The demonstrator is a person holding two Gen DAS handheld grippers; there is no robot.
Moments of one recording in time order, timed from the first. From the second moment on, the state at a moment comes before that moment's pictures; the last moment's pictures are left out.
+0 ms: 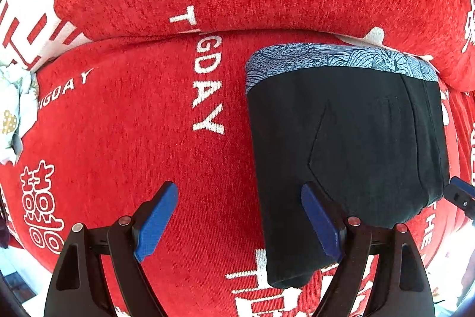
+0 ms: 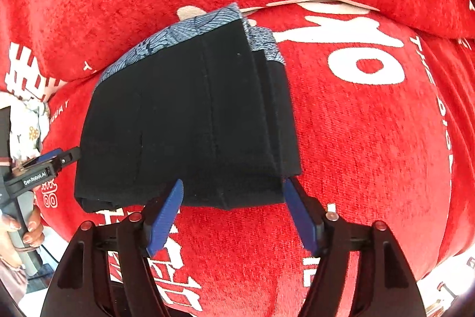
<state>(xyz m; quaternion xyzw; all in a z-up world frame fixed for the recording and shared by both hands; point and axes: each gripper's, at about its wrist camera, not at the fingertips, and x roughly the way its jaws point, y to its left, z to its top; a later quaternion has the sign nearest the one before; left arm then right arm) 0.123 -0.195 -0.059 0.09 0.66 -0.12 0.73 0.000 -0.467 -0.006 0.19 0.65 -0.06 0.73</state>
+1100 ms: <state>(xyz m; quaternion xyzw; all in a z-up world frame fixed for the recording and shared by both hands) 0.162 -0.200 -0.096 -0.06 0.72 -0.20 0.66 0.029 -0.537 -0.047 0.28 0.66 -0.01 0.70</state>
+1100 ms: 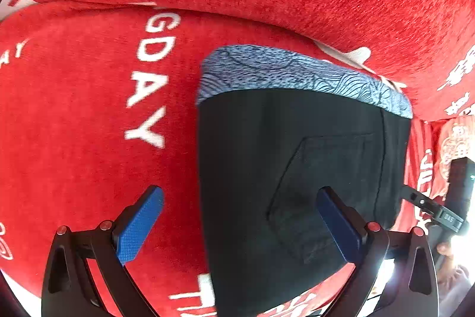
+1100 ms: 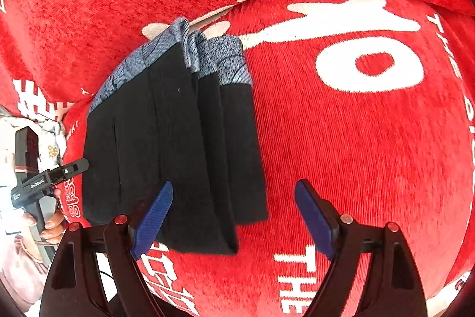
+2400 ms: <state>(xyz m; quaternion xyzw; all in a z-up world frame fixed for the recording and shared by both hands) 0.131 -0.214 -0.050 -0.05 0.66 -0.29 0.68 0.041 -0.541 -0.041 0.40 0.62 0.14 0.67</state>
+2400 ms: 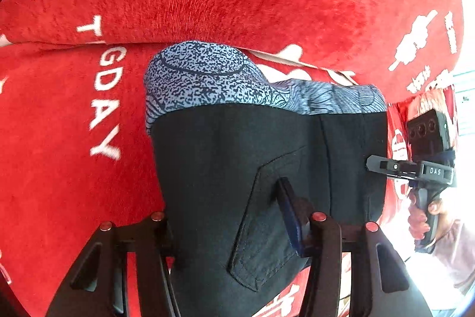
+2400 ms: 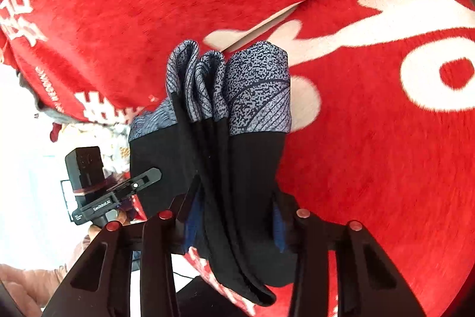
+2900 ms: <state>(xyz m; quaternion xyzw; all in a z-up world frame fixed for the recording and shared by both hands) 0.074 -0.108 -0.061 0.00 0.67 -0.17 0.73 0.002 -0.439 -0.064 0.38 0.65 0.13 0.65</state>
